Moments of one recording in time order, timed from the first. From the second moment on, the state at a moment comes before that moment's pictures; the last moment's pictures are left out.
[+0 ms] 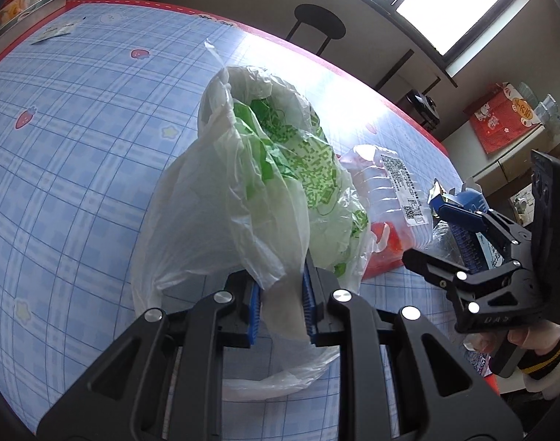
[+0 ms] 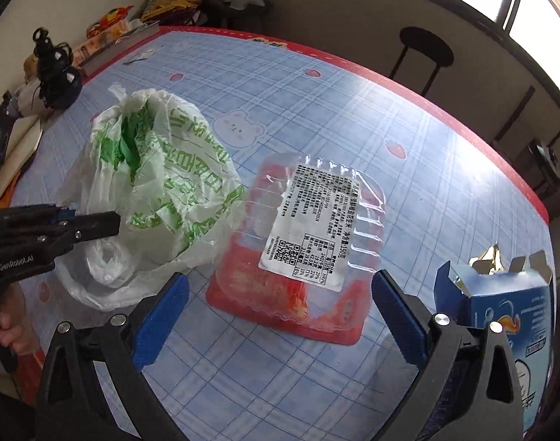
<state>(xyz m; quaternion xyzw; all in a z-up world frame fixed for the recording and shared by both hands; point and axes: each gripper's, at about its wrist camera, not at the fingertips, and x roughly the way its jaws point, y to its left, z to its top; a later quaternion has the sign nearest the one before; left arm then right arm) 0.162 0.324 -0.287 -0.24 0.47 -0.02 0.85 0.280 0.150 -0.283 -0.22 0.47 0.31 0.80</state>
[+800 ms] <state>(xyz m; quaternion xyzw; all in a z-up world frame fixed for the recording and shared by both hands) 0.163 0.330 -0.305 -0.27 0.47 -0.03 0.84 0.333 0.177 -0.319 -0.30 0.49 0.16 0.81</state>
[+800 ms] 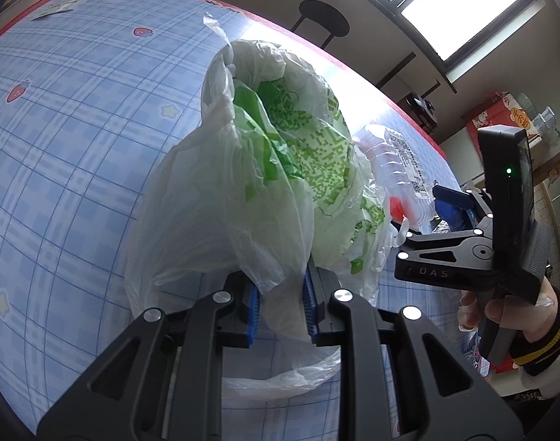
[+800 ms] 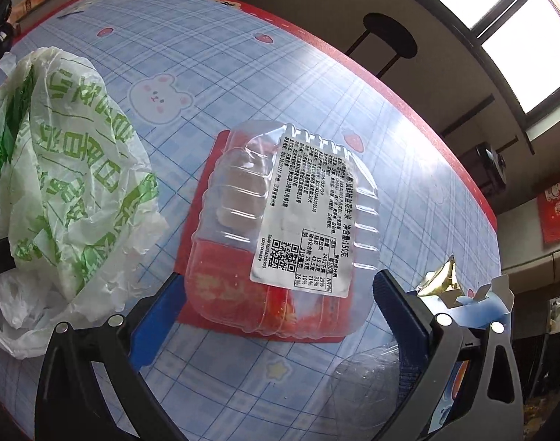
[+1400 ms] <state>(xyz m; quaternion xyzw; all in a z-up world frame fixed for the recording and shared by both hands) 0.159 0.336 -0.299 -0.27 0.47 -0.02 0.84 0.325 0.155 -0.302 -0.23 0.52 0.22 0.80</state>
